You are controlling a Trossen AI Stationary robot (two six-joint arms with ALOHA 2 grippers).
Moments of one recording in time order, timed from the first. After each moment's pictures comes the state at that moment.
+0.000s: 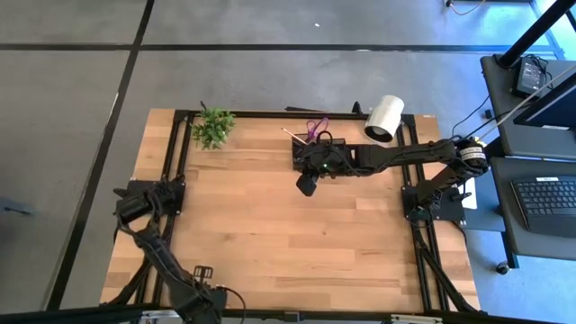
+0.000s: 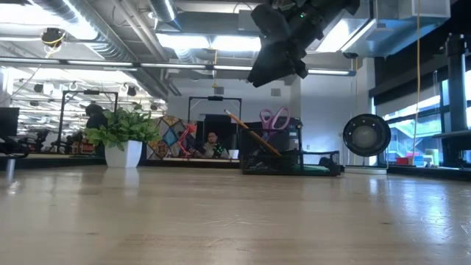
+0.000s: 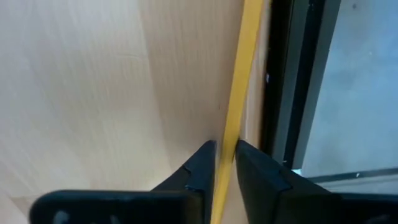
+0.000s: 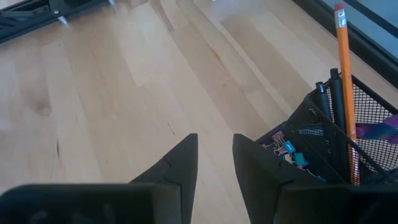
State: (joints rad) left arm -1.00 2.06 1.36 -0.89 0.16 -0.96; right arm -0.05 1.58 1.19 -0.36 0.24 0.38
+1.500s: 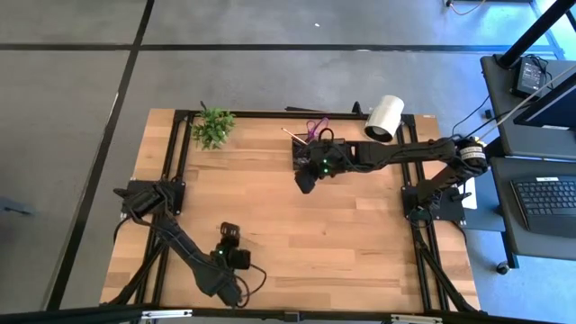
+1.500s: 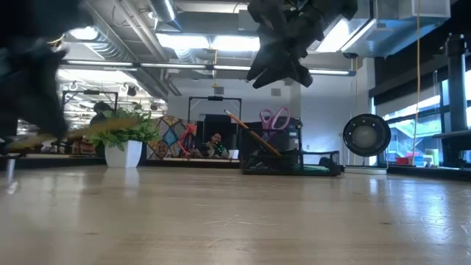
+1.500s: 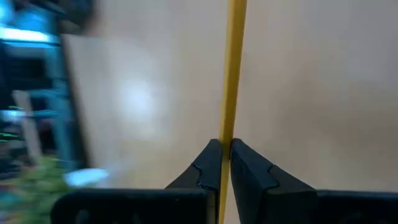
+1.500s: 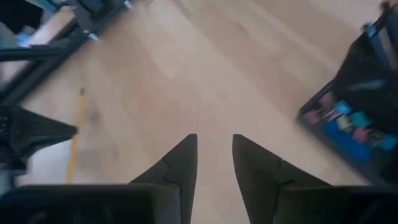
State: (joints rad) left arm -0.82 2.04 1.35 -1.25 -0.68 -0.74; right arm -0.08 1.58 1.19 -0.36 0.07 0.63
